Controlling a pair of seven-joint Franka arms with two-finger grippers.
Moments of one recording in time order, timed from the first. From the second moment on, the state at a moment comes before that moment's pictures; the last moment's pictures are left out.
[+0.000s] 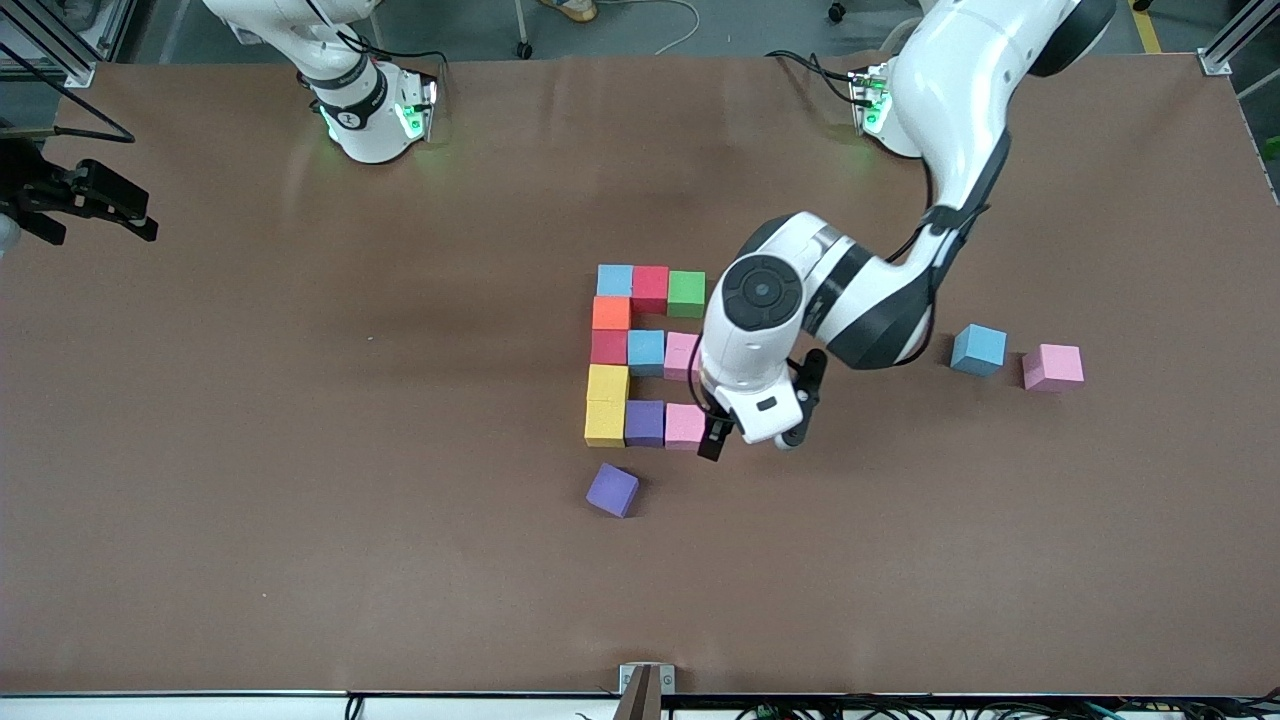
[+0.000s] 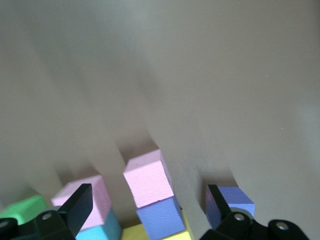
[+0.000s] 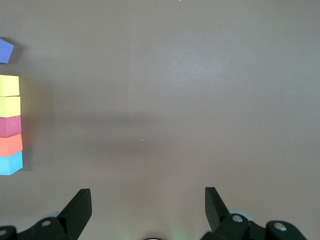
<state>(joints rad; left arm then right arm) -0.36 0.69 -0.35 -1.23 0.27 1.93 -1.84 0.00 -0.06 -0.01 -1.57 0.00 1.47 -0.05</state>
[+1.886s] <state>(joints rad) -0.03 0.39 -0.34 -1.23 0.21 1.55 -0.66 0.00 -0.06 -0.01 -1.57 0.00 1.47 -0.05</state>
